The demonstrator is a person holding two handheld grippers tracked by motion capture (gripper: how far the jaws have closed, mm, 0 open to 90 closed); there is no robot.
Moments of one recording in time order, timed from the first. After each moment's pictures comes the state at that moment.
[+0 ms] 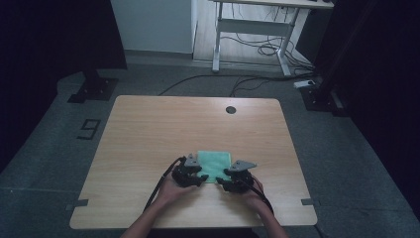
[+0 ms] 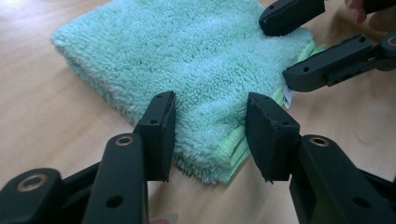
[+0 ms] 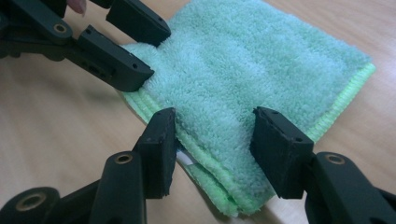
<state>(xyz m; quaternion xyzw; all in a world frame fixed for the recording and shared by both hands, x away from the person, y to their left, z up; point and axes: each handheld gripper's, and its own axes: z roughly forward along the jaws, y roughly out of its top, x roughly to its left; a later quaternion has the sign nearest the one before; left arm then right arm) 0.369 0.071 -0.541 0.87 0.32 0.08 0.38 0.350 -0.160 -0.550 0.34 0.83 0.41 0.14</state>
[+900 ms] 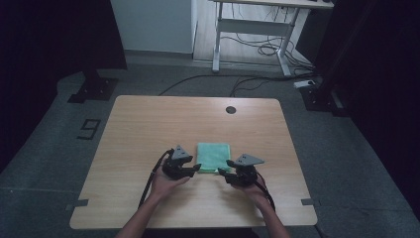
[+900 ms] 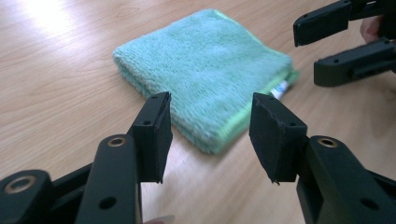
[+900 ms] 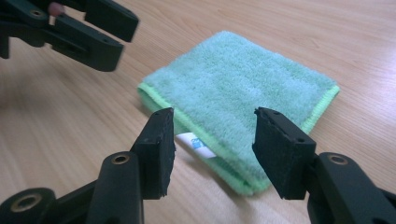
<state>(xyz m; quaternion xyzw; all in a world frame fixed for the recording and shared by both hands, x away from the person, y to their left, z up) 0.362 0.104 -0.510 0.82 0.35 0.13 0.42 0.354 -0.171 -0.529 0.34 0.80 0.47 0.17</state>
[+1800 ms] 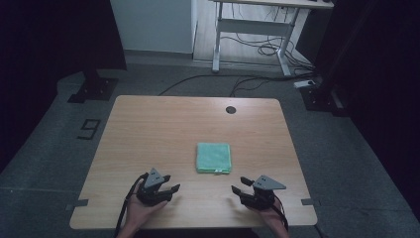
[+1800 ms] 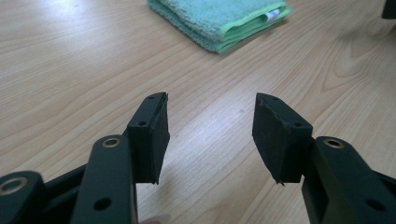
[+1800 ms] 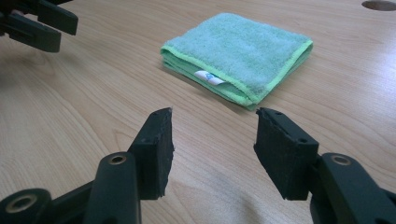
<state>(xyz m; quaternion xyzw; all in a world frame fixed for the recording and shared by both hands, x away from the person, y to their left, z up) 0.289 0.165 -0.526 0.81 0.37 0.15 0.42 0.287 -0.216 -0.540 0.36 0.77 0.50 0.18</state>
